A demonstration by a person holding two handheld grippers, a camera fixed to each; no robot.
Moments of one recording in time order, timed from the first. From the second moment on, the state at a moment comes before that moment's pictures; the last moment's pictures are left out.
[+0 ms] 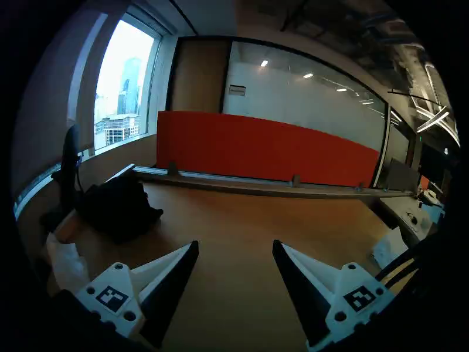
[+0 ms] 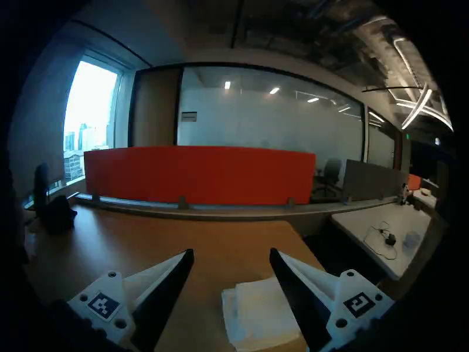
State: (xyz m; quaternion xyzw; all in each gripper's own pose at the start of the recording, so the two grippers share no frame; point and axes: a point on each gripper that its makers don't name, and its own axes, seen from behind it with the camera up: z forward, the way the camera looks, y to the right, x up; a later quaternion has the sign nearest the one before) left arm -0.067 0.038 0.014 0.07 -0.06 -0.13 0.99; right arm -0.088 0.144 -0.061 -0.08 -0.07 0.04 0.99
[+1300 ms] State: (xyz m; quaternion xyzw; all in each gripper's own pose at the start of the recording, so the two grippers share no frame) left arm 0.013 0.007 0.007 0.08 0.07 -0.08 0.99; right arm -0.004 0.025 -0.020 -0.01 -0.01 0.07 1.00
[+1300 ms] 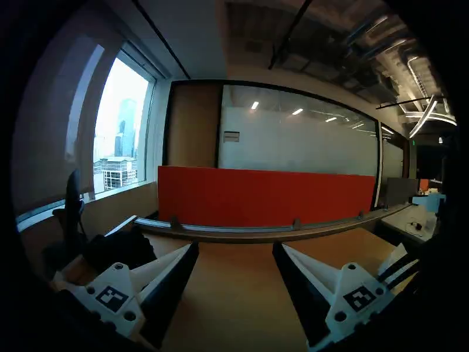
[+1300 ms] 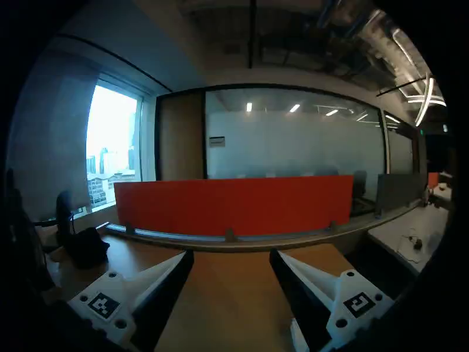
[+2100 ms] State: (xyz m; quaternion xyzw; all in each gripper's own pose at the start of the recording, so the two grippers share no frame) left arm -0.090 -0.008 0.025 0.10 0.10 -0.06 0.99; right arm -0.010 -0.002 -0.012 -0.01 0.02 0.06 1.00
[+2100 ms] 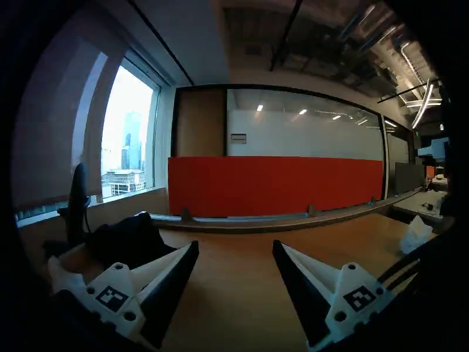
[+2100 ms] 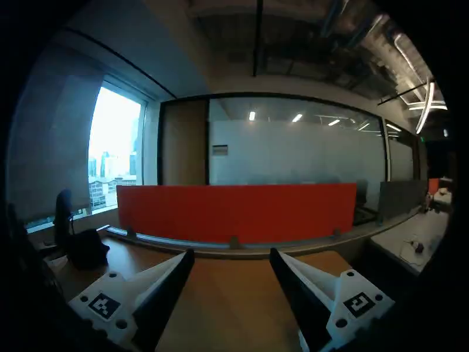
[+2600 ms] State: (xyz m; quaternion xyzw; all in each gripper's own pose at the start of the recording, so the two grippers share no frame) left arm -0.150 -0.016 0.042 0.11 0.12 -0.06 0.98; right arm -0.047 -0.020 -0.001 -0.01 0.01 0.03 1.00
